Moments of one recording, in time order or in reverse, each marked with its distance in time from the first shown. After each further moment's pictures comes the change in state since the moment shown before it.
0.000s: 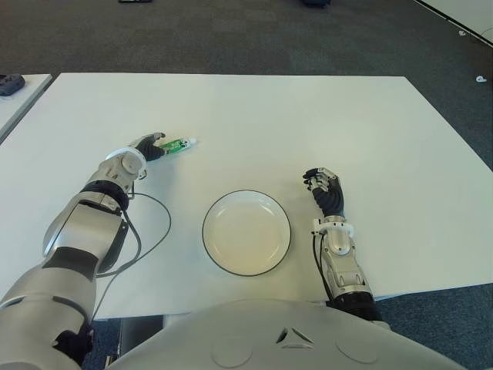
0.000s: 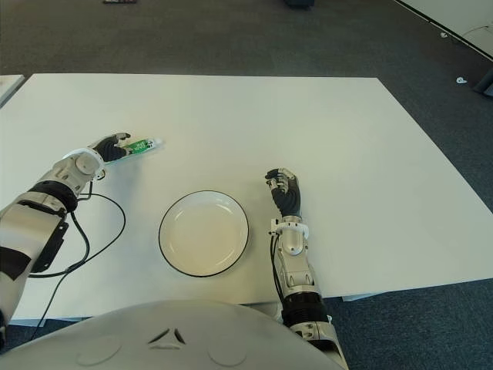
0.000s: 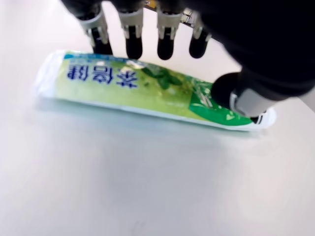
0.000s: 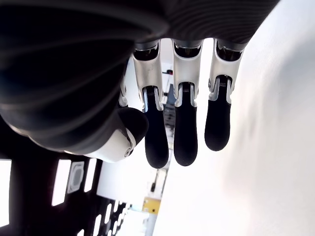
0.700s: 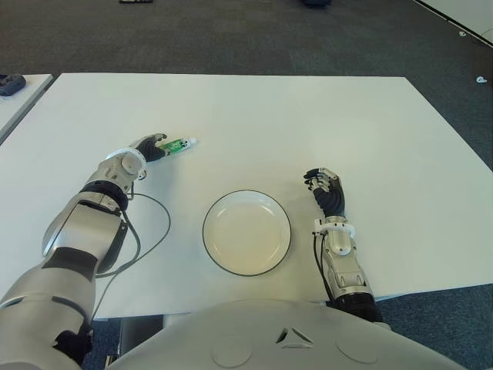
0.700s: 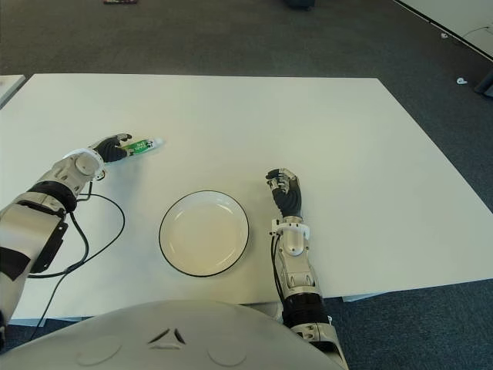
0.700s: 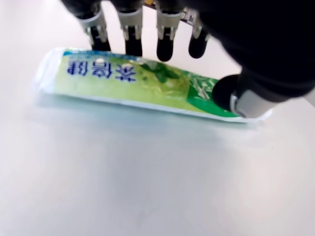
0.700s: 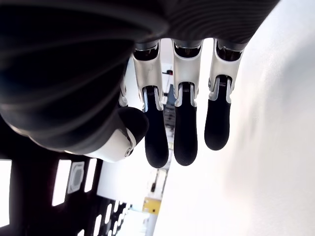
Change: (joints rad) left arm -0.008 0.006 -0.045 -0.001 0.038 -0.013 -0.031; right arm 0.004 -0.001 -0.003 -0.006 0.003 0.002 0.003
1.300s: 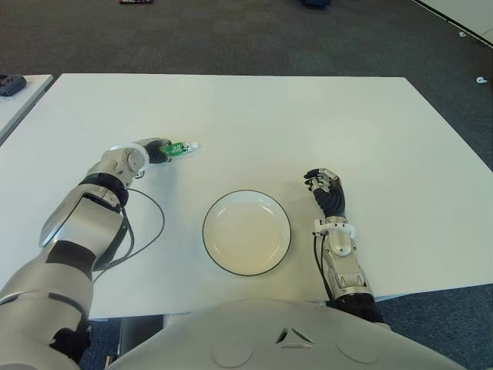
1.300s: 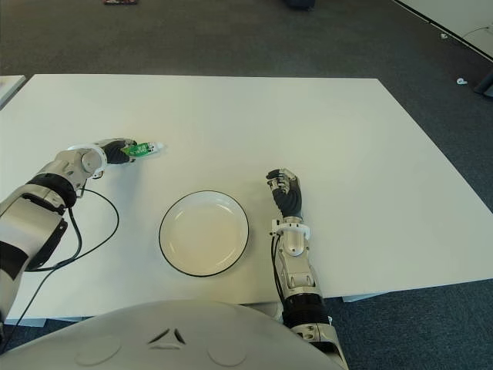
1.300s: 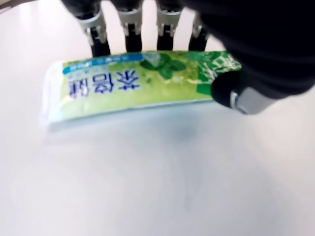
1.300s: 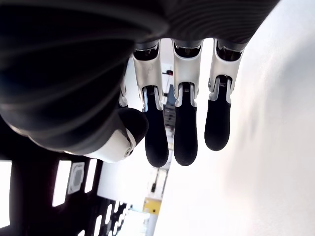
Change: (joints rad) left arm -0.056 0.019 -0.192 0.001 0.168 0.006 -0.085; right arm 0.005 0.000 -0.001 -0.006 0.001 0.000 0.000
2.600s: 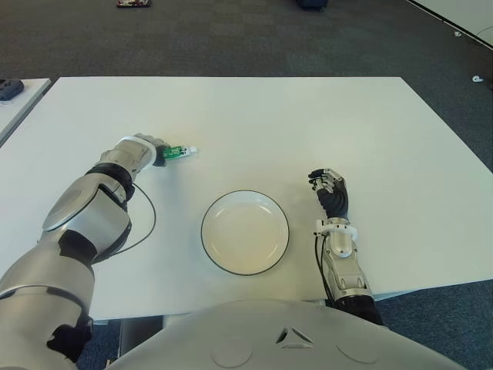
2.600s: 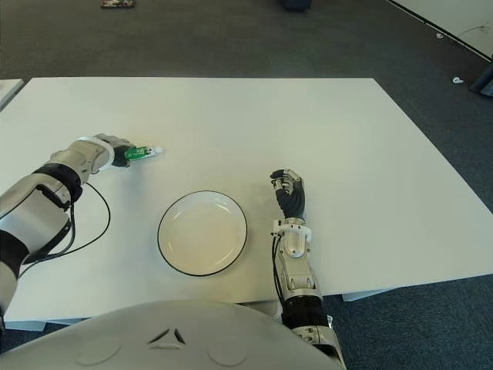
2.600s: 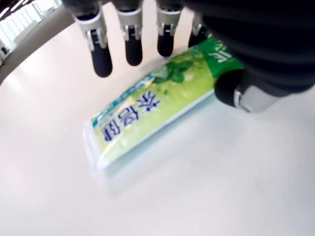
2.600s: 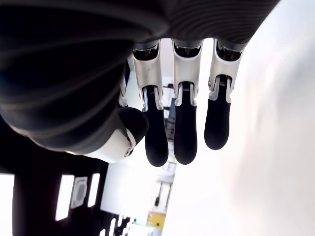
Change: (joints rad) left arm -0.049 -0.007 -0.276 0.008 0.251 0.037 0.017; right arm 0.014 0.013 -0.021 -0.009 0.001 -0.015 -0.040
